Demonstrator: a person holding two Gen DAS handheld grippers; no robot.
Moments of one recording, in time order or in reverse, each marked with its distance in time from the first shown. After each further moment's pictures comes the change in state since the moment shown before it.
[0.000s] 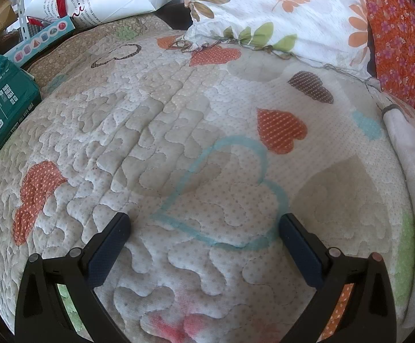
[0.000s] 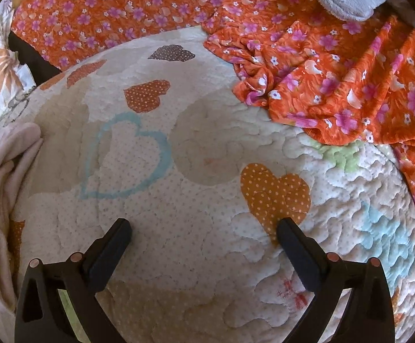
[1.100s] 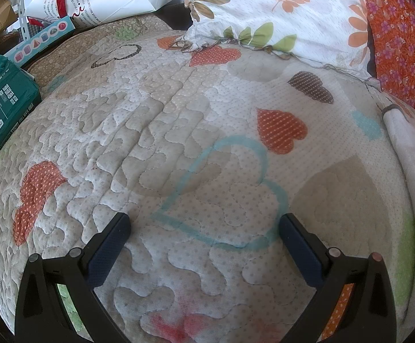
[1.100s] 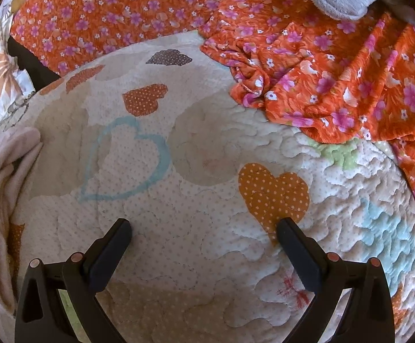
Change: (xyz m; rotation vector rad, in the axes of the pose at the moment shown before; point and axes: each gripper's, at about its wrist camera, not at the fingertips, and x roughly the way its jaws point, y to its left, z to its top) left arm -0.001 0.000 0.000 0.001 -0.002 0.001; right arm 0.000 0.003 -0.003 0.011 -0.018 -0.020
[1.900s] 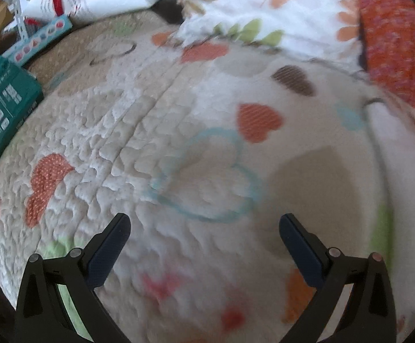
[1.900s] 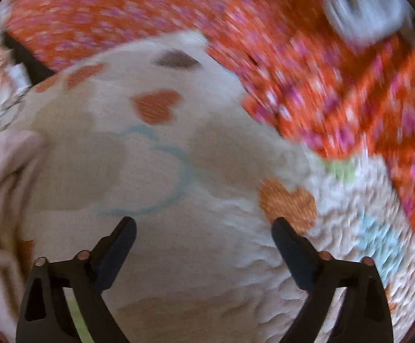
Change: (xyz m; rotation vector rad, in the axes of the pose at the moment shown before) left arm -0.041 -0.021 0.001 0.016 0.049 -0.021; right arm -0.015 0.045 0.026 -0.070 -0.003 -0.058
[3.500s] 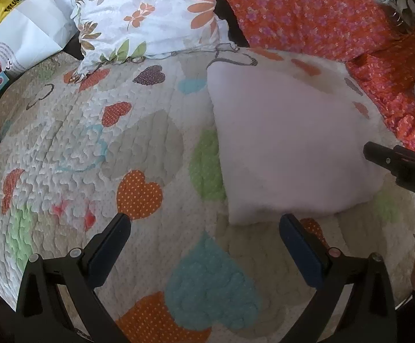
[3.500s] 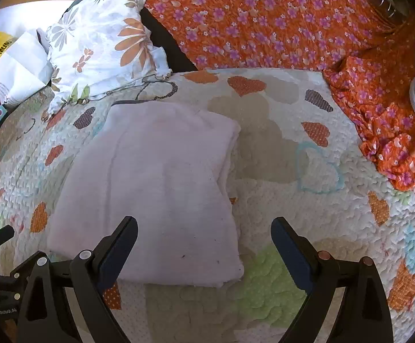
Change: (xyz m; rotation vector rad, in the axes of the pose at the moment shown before) left arm -0.090 -0.115 -0.080 0.271 -0.011 -0.226; right arm -0.110 0.122 -0.044 -0.194 -0.055 0.338
